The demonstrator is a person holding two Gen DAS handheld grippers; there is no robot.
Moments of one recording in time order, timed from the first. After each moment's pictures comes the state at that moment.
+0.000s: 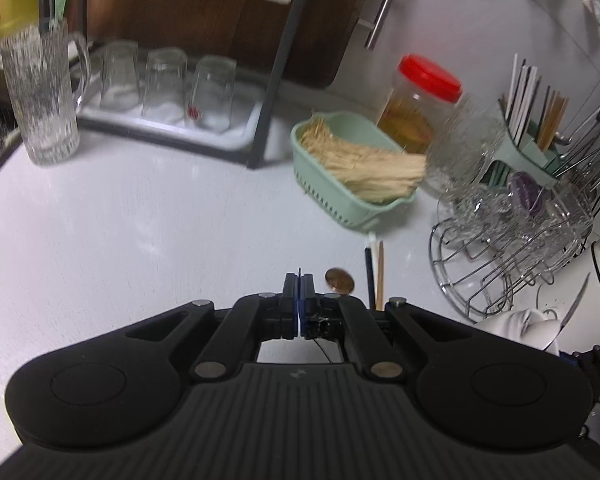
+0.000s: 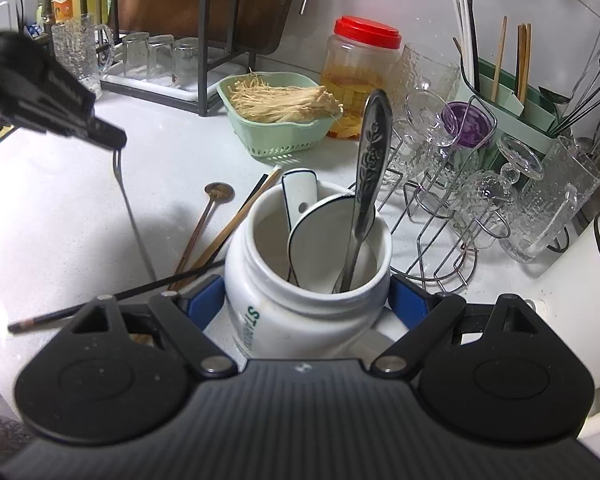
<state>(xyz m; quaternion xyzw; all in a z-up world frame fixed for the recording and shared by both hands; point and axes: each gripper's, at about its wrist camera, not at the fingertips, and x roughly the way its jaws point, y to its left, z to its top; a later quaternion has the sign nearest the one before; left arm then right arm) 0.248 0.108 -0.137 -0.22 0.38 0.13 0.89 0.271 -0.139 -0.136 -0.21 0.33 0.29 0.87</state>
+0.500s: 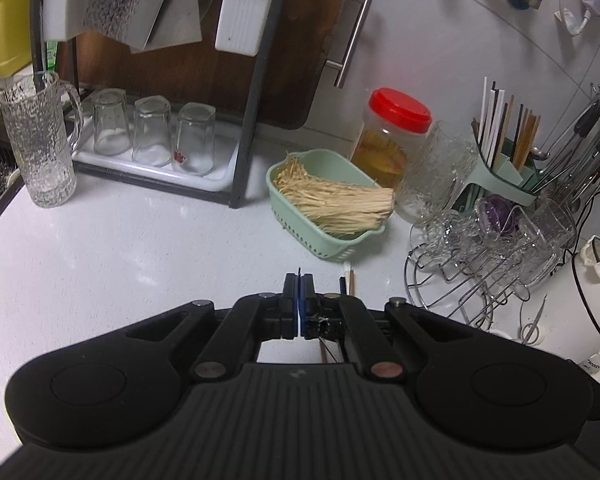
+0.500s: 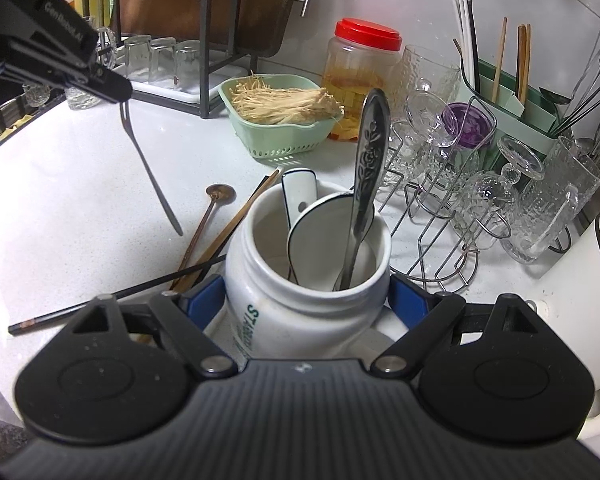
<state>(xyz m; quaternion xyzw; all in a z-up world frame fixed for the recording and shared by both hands) 0.246 0.089 -0.102 -0.20 0.35 0.13 0.91 0.270 -0.140 -0.136 -0.21 0.33 0.29 0.87</state>
